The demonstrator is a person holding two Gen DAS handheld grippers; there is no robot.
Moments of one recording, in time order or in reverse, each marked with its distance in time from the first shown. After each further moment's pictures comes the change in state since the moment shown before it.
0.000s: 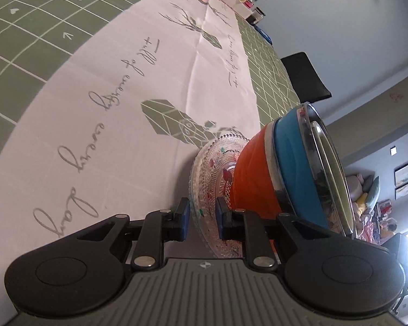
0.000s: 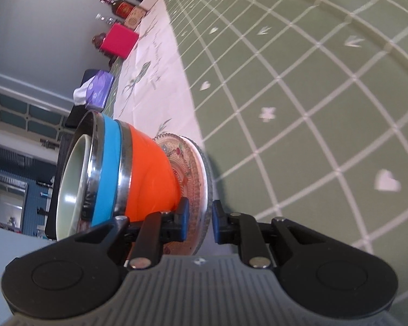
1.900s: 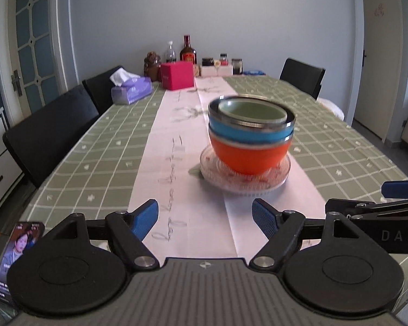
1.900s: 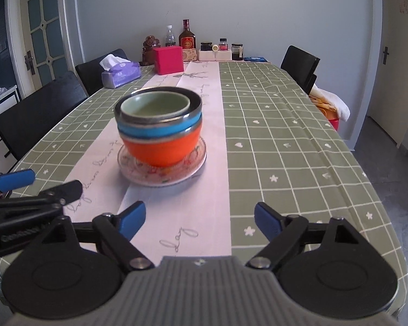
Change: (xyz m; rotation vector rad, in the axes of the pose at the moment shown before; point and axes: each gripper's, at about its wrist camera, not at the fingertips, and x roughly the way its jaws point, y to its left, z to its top) left arm -0.092 -0.080 -0.108 0.635 -0.359 0.430; right arm -0.070 0.103 -0.156 -0.702 -0.349 -0.409
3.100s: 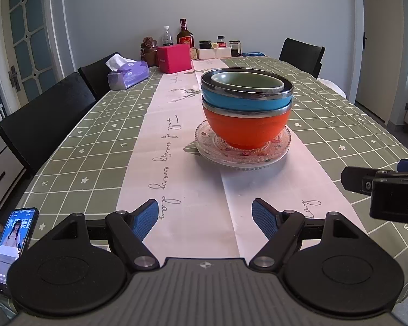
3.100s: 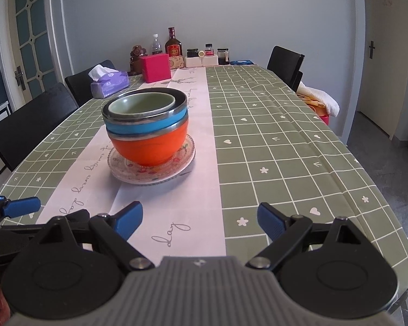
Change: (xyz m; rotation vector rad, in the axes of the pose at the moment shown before) left arm 0.008 -0.009 -0.018 0.031 0.058 0.010; right arm -0.005 -0.011 -0.016 0.074 -0.066 -0.035
